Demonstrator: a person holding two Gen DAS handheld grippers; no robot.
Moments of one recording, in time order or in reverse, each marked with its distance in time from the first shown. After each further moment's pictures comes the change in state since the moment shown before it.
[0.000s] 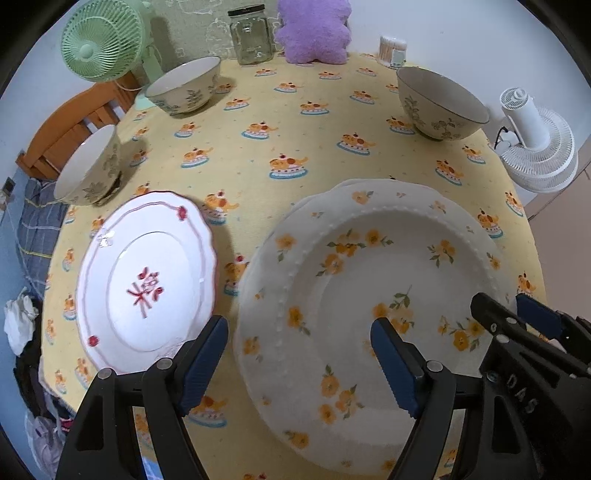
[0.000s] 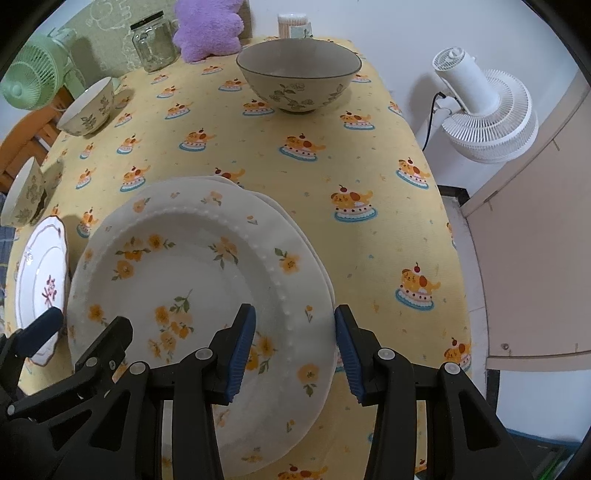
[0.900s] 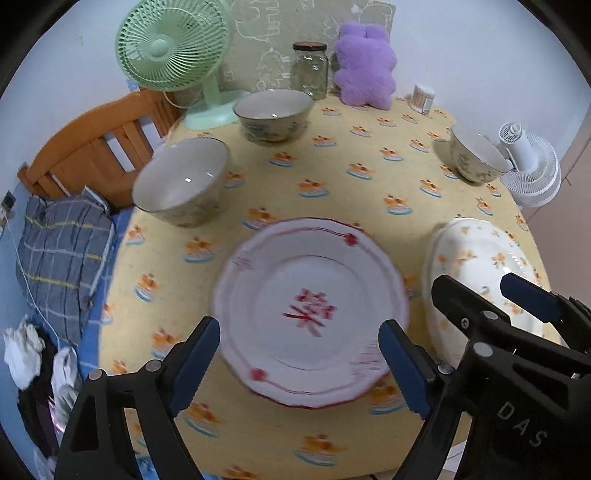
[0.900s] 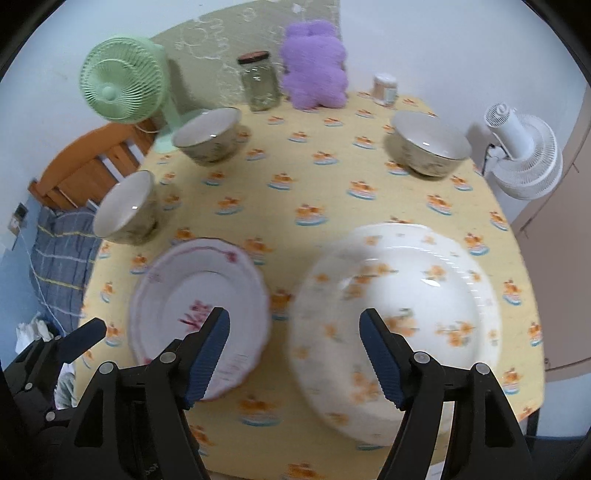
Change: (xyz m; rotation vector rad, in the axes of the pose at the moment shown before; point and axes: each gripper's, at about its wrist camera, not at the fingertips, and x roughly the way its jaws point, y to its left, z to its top) left arm -0.040 0.172 -0.003 0.066 -0.128 -0.073; right arm -0.065 0.184 -0.016 -0.014 -0.190 0.127
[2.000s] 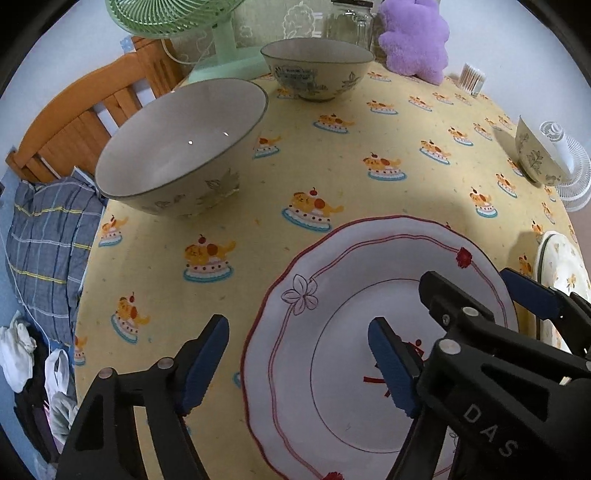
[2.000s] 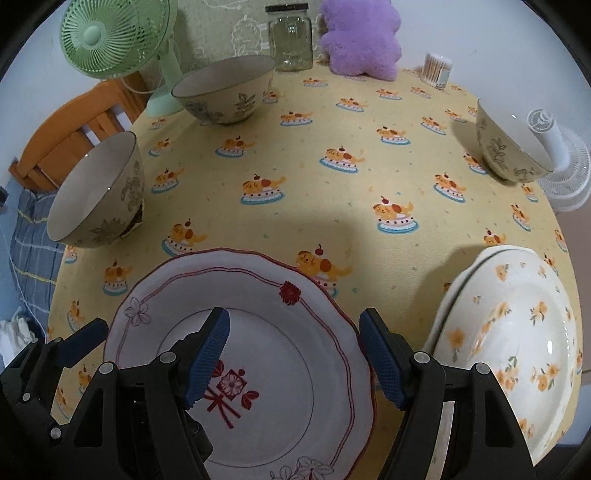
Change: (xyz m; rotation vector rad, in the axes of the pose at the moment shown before) left arm 0.101 0.044 0.023 -0.043 0.100 0.008; right arm 0.117 0.047 0.030 -0.045 0.098 -0.049
